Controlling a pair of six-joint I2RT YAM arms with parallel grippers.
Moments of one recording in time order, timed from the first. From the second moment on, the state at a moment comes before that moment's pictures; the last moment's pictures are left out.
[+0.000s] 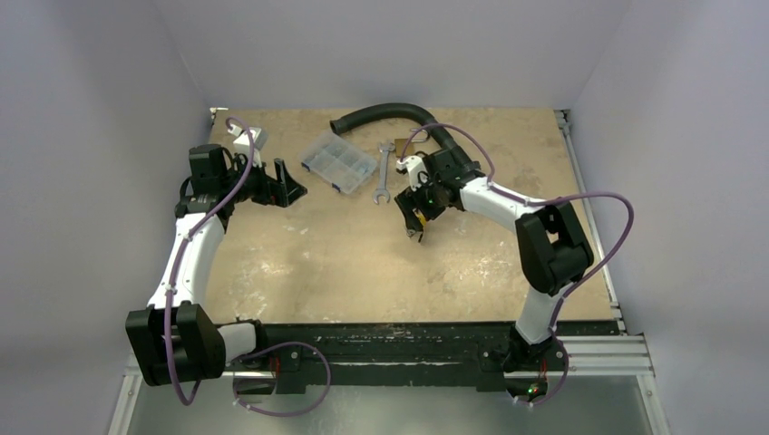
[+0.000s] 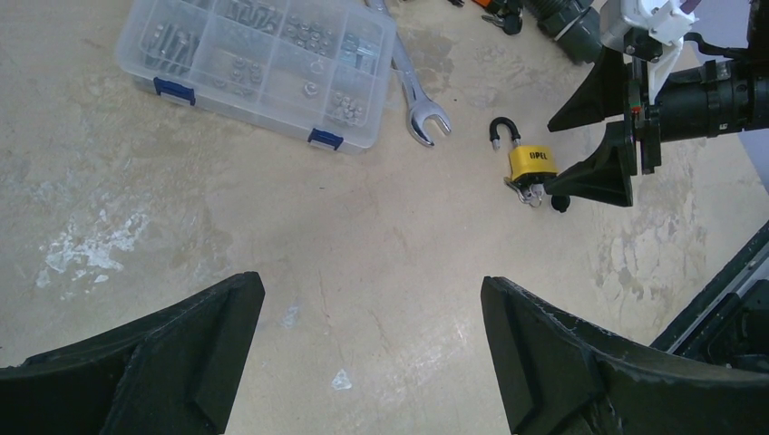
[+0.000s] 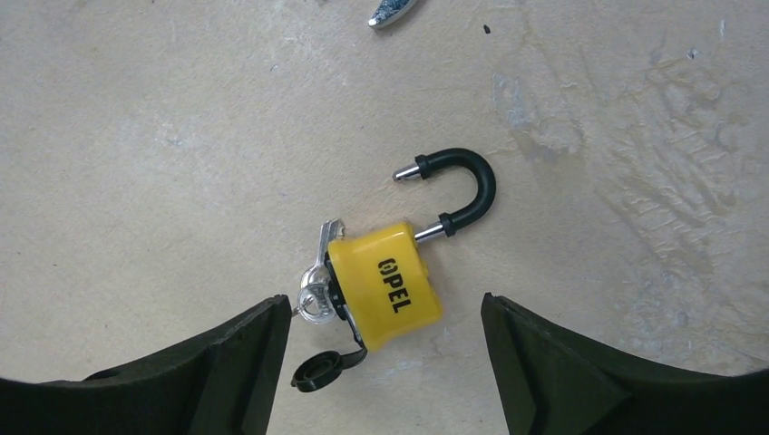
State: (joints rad) left arm 0.13 1.21 0.98 -0.37 0.70 -0.01; right arm 0.50 1.81 1.23 -0.41 -0.20 -0.18
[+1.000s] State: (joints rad) left arm 0.13 1.22 1.03 -0.50 0.90 0.20; right arm 0.50 1.77 1.24 -0.54 -0.45 -0.41
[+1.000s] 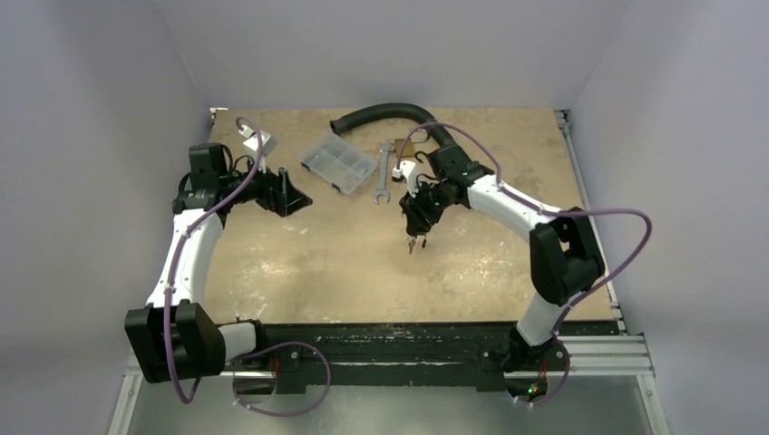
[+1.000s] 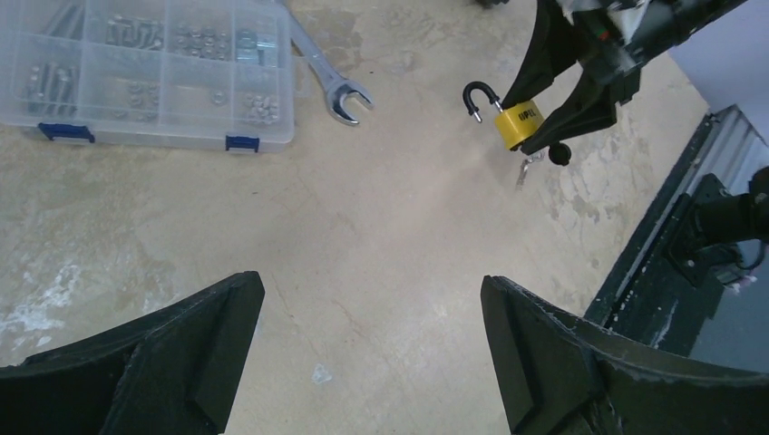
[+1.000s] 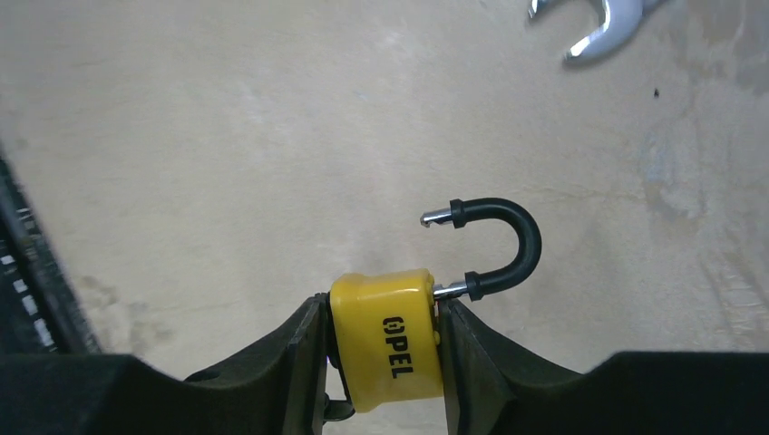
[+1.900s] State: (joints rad) left arm -0.16 1.40 1.07 -0.62 1.33 0.20; right arm 0.88 1.39 1.37 -0.83 -0.62 -0.74
